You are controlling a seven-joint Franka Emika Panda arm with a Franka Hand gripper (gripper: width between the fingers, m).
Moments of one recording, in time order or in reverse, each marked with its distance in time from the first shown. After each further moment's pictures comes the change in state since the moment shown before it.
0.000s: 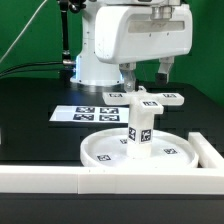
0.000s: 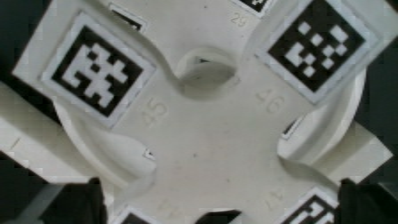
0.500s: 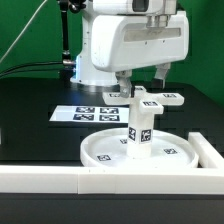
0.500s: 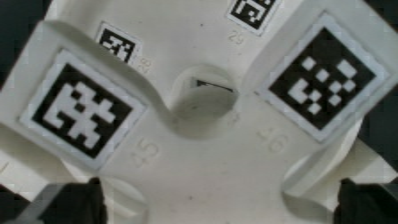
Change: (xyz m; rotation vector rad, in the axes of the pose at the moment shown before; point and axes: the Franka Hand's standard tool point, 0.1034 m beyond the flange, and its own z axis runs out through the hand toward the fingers) arm -0.007 0.000 0.010 0.009 -0.016 0.008
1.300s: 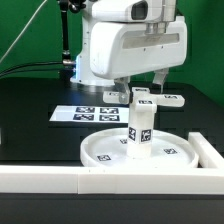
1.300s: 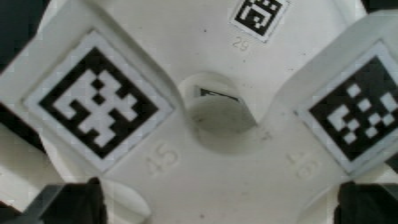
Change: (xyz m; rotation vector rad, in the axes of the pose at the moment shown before) arm 0.000 0.003 0.006 0.002 -0.010 -0.006
